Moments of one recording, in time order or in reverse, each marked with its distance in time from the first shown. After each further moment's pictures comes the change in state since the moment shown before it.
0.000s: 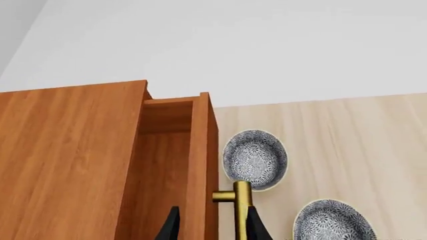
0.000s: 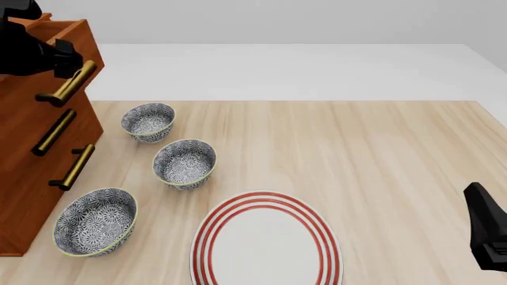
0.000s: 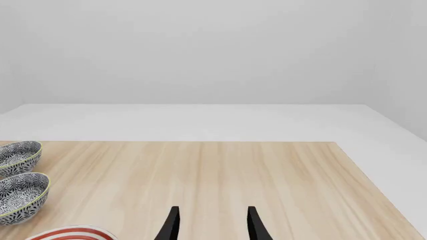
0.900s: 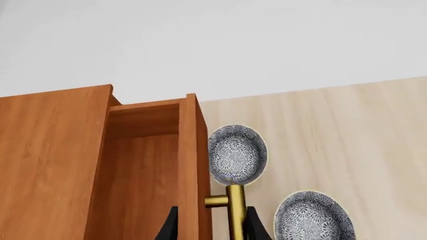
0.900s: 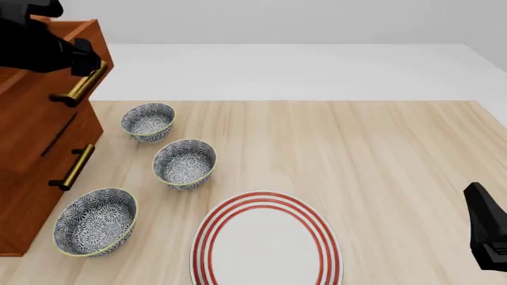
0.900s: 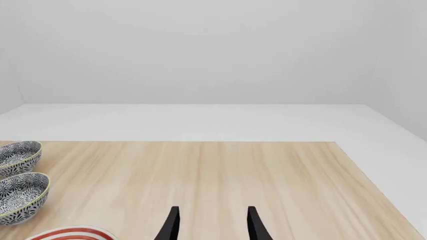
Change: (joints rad) left arm -0.062 0.050 -0.073 0.087 0.000; right arm 0.000 0.000 0.000 0.000 0.000
